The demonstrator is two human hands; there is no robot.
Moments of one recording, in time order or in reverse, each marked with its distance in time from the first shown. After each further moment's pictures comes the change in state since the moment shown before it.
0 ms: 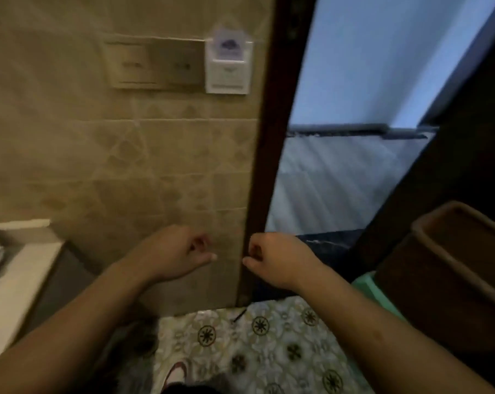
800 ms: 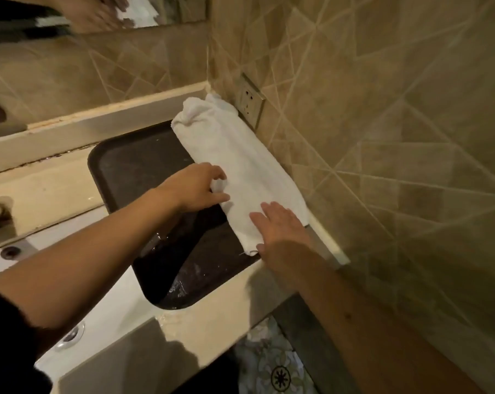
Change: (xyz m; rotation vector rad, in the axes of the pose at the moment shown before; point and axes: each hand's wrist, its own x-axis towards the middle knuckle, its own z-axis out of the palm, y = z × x) left_hand -0.251 -0.567 -0.089 -0.204 0.386 -0.994; right_hand 0.364 -0.516 0.252 -0.458 -0.299 -0.973
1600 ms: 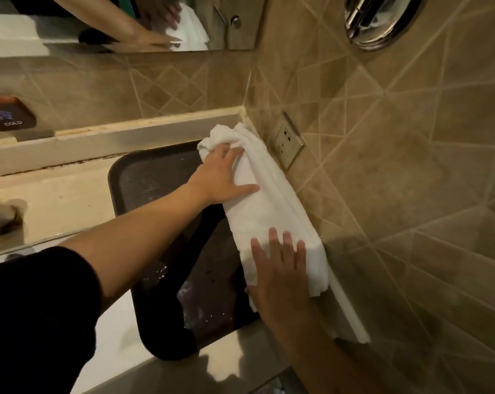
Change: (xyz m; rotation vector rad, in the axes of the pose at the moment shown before) left_hand 0.091 -0.051 -0.014 -0.193 0.281 -0.148; right_hand 0.037 -0.028 -0.002 -0.176 0.105 -0.006
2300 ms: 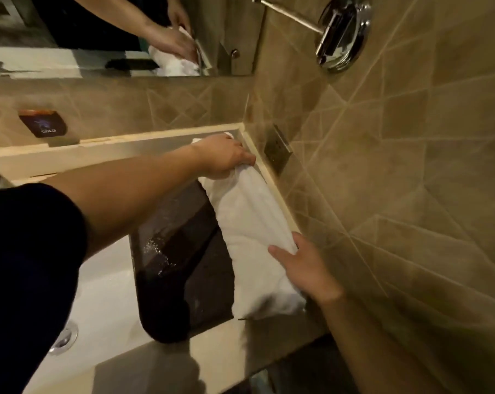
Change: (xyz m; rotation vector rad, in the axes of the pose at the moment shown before) left_hand 0.004 0.054 -0.085 0.701 -0.156 0.514; right_hand 0.000 0.064 -0.035 1.137 -0.170 0.320
